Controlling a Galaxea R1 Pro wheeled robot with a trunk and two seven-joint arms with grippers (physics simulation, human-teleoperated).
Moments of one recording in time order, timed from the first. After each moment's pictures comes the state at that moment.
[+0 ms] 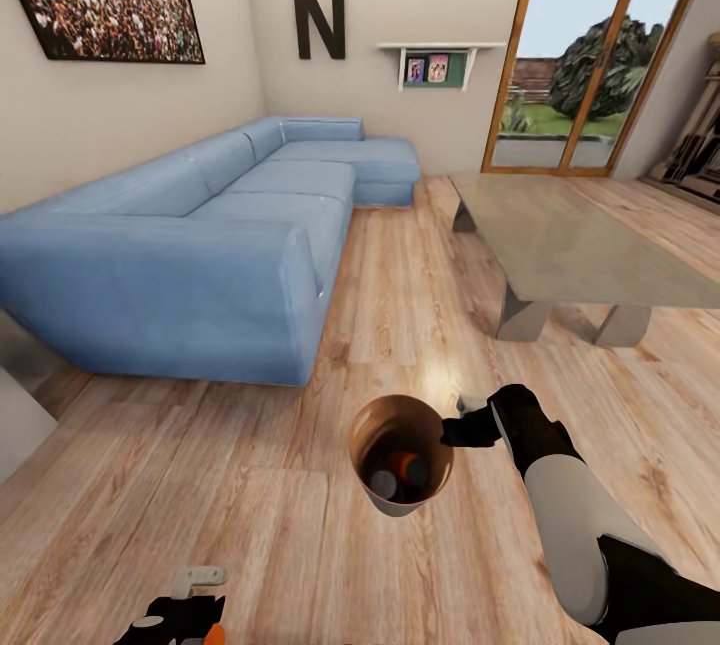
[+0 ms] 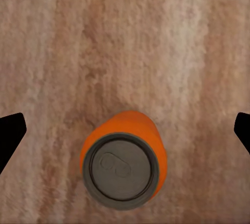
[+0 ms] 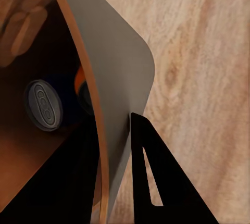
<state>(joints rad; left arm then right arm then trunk) -0.45 0.14 -0.28 -0.24 0.29 0.01 0.04 -0.92 0.05 -0.36 -0.58 0.59 0.90 0.63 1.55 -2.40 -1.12</state>
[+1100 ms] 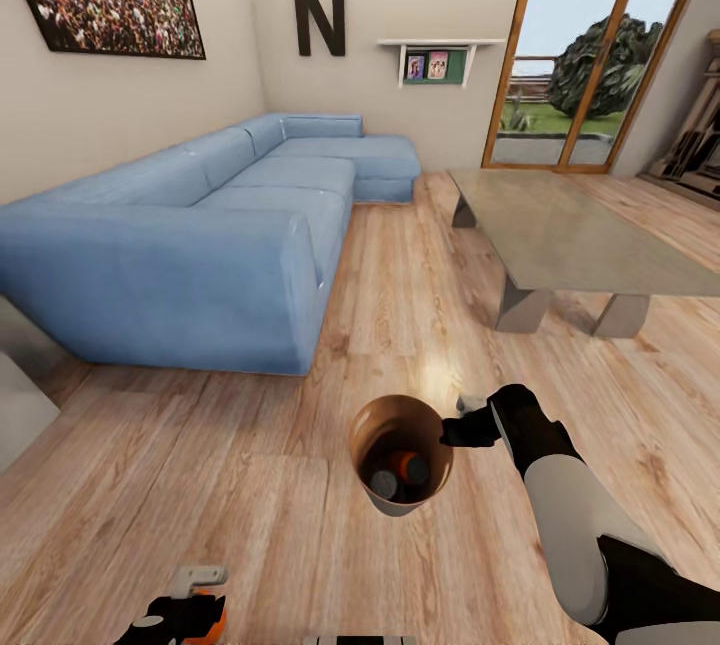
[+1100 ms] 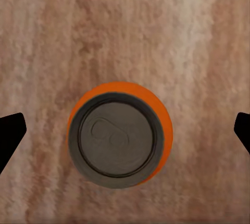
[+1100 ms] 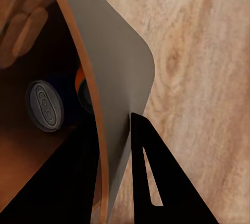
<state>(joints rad) -0.45 0.14 -0.28 -0.25 0.29 0.01 0.04 -0.92 0.05 -0.36 -0.58 0.59 0.89 0.63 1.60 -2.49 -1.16</state>
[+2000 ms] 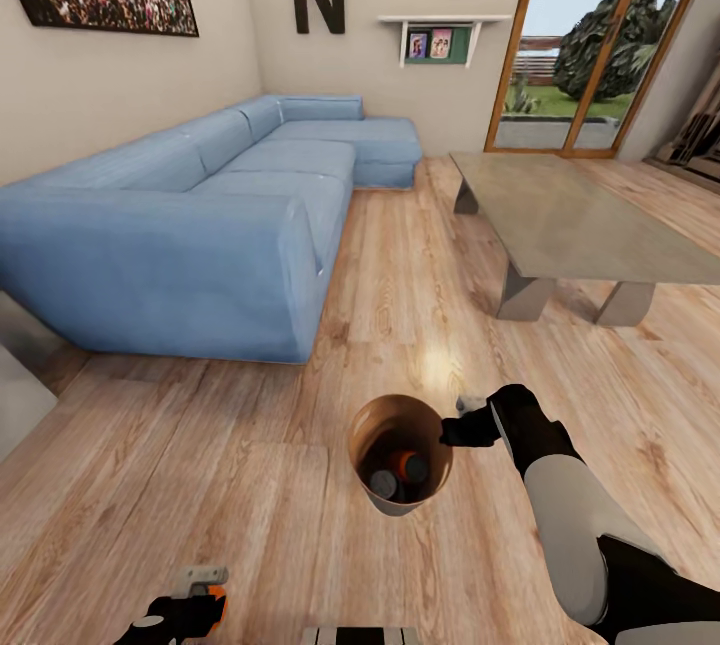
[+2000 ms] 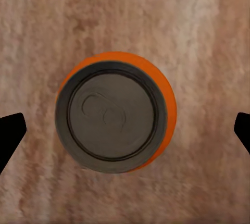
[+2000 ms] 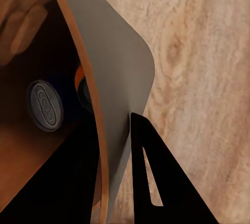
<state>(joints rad) -0.45 0.14 -0.28 -0.25 0.30 0.01 0.03 -0.92 0.05 -0.36 -0.58 0.59 0.89 0.63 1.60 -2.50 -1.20</state>
